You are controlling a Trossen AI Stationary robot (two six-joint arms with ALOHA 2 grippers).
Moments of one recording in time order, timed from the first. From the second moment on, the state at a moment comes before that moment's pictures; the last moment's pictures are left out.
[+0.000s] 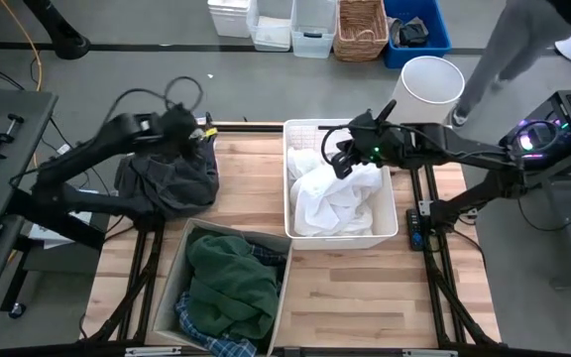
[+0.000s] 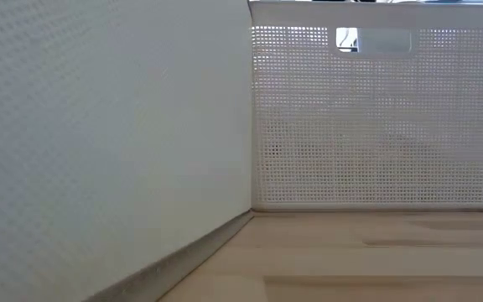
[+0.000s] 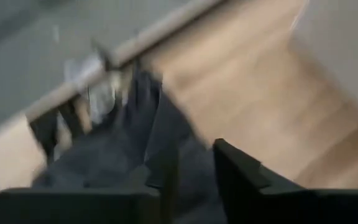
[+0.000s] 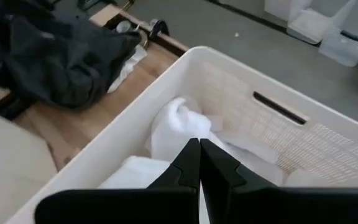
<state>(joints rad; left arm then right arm) 0.49 1.07 1.26 -1.26 -0.33 -0.37 -0.07 1.38 1.64 -1.04 0.47 0.60</state>
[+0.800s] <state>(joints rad) 0.69 1.44 1.02 -1.32 -0.21 -0.46 -0.07 1.42 1.64 -1.05 0.41 0.47</state>
